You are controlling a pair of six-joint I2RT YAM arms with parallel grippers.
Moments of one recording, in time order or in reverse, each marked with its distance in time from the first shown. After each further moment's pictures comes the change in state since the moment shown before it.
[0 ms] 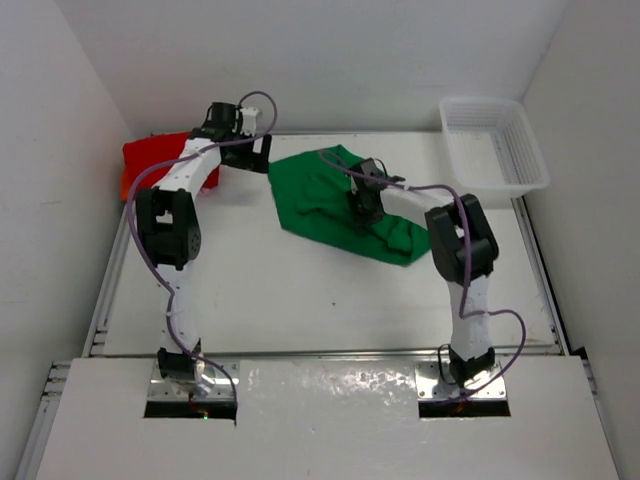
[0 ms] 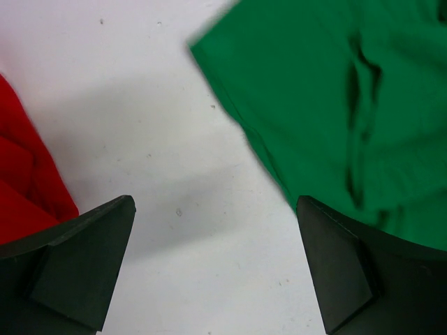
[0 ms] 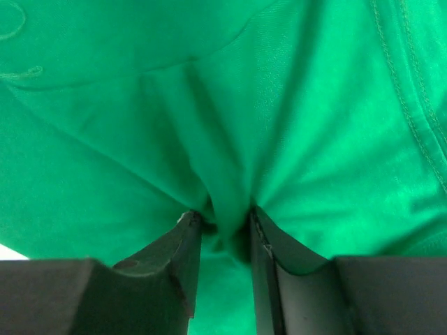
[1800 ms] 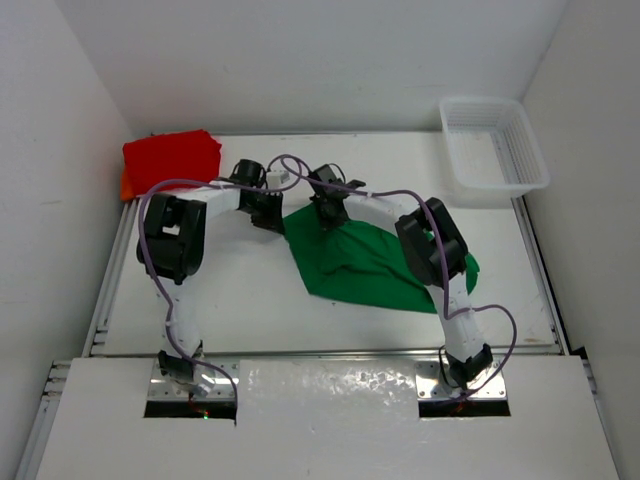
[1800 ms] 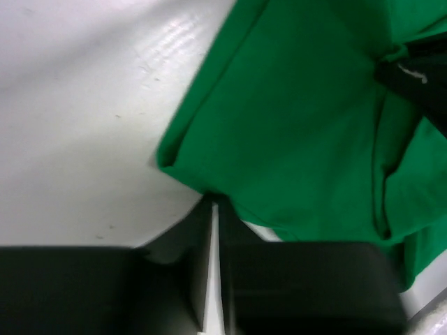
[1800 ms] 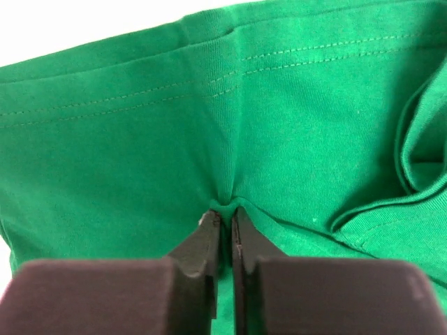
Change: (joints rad) left arm -0.131 -0.148 -0.587 0.197 0.238 -0.109; right arm 0.198 0.070 0.112 -0.013 0.104 0.154
